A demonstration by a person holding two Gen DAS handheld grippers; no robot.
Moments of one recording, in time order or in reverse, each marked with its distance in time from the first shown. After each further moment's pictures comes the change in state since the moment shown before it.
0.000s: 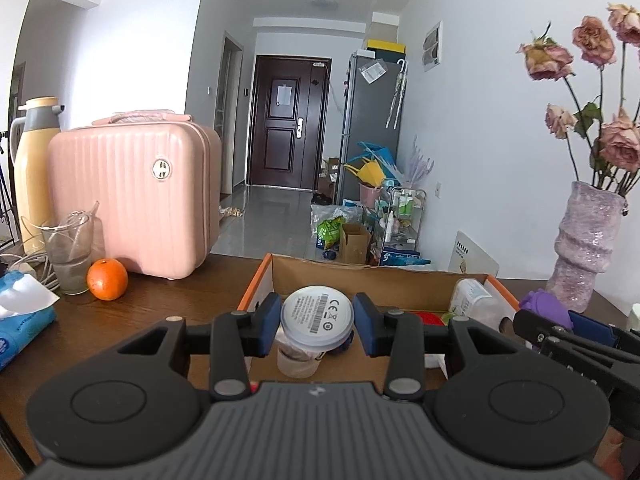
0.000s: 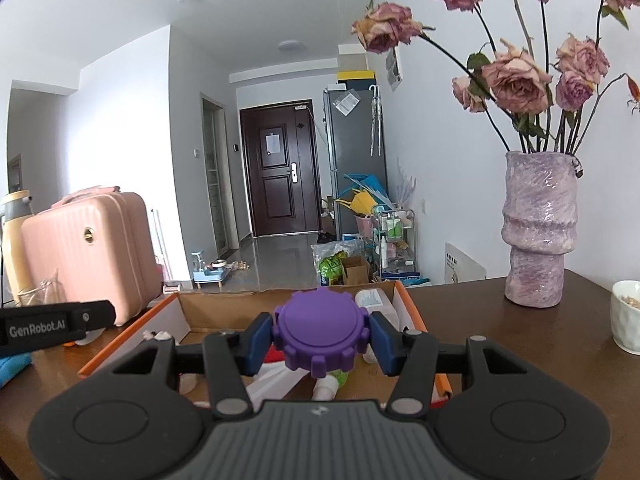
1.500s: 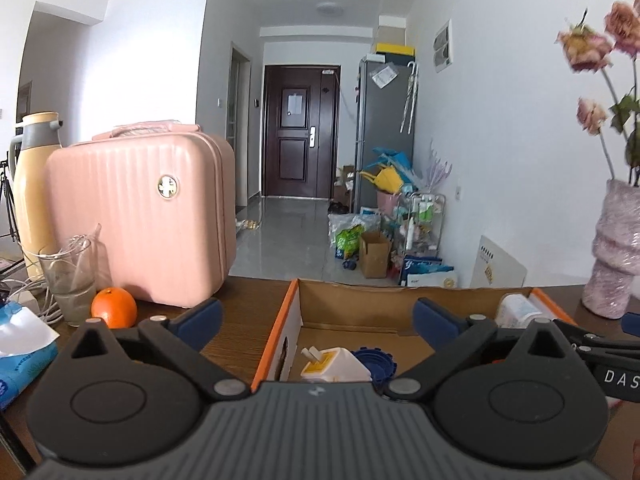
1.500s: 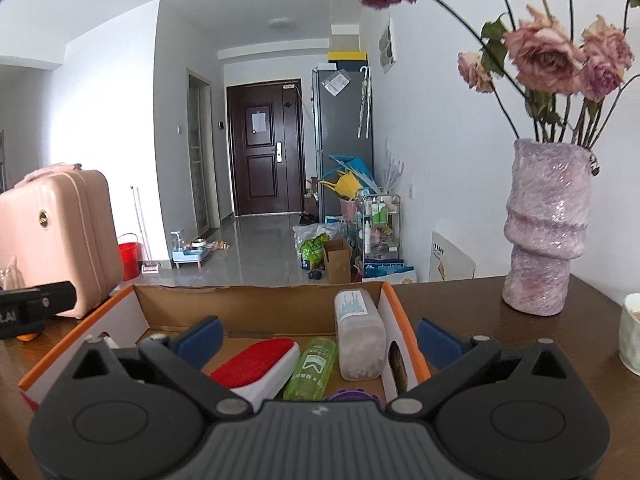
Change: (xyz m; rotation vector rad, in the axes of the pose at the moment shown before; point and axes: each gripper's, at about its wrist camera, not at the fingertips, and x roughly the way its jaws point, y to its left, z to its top) left arm 0.036 0.019 0.012 0.037 -0.037 0.050; right arm 0.043 -0.005 0.010 -0.037 0.047 -0.057
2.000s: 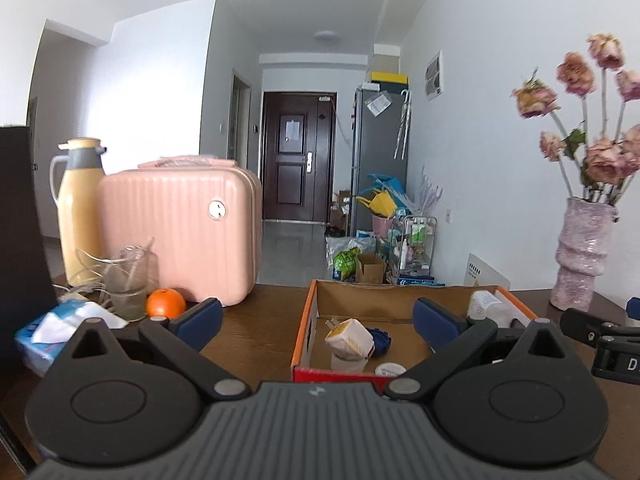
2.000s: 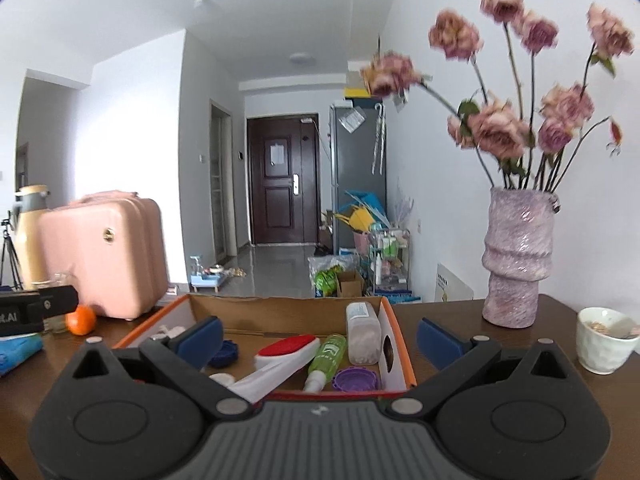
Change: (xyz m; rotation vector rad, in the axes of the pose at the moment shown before) left arm -0.132 0.029 -0.016 0.006 -0.084 -0.016; right arm -0.142 0.004 -0.019 -0.034 -0.120 0.055
